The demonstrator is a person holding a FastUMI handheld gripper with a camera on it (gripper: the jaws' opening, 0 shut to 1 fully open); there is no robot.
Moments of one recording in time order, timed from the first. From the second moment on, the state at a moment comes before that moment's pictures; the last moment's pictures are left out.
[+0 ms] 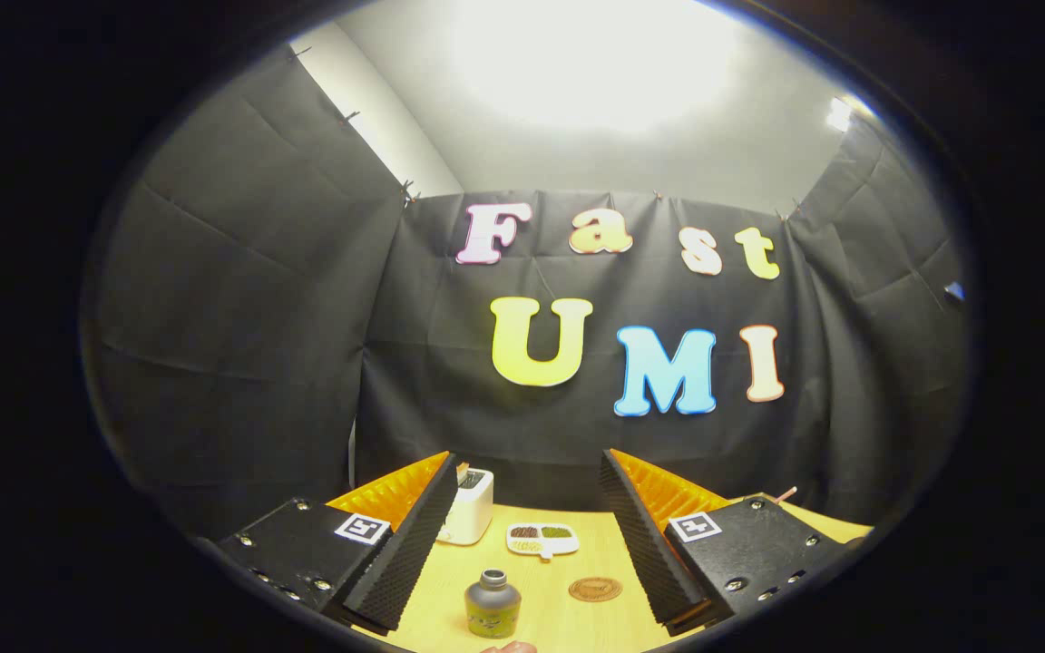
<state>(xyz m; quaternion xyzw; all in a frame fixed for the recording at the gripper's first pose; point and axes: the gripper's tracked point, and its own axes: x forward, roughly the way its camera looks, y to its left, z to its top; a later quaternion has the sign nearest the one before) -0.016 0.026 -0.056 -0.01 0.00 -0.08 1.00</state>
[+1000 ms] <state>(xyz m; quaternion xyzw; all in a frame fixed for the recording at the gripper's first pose) 0.003 0.062 -0.279 0.01 0.16 -0.09 0.98</state>
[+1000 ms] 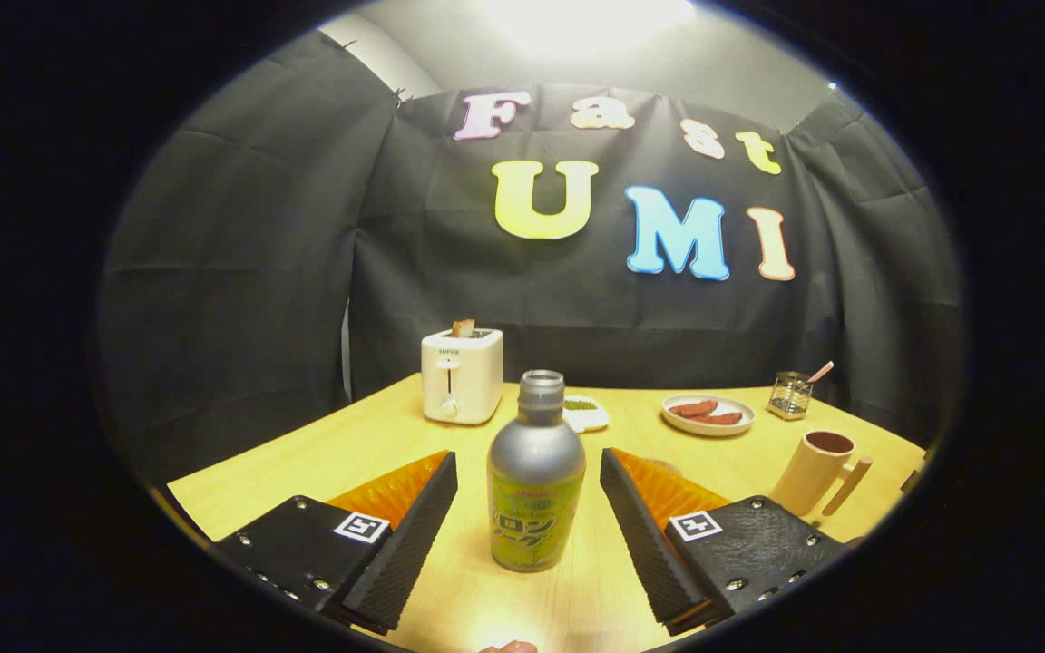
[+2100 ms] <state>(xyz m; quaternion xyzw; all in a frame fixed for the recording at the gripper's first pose) 0.029 0.053 -0.344 0.04 0.23 -0.09 0.97</state>
